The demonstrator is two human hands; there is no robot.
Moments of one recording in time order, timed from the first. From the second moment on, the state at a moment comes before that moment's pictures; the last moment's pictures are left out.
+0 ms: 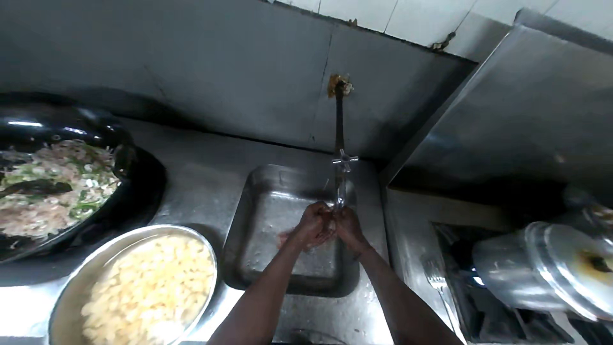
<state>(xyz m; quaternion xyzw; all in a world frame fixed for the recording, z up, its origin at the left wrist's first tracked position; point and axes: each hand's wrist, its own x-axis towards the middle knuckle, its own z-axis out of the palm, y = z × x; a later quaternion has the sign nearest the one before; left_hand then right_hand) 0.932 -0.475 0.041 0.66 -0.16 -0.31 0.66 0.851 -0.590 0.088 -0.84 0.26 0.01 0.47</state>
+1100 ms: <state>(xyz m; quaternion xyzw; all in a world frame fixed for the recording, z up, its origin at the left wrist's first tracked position) 0.919 -0.428 0.034 0.67 -0.24 -0.30 0.64 0.886 -0.577 0.066 -0.79 0.29 0.05 0.53</state>
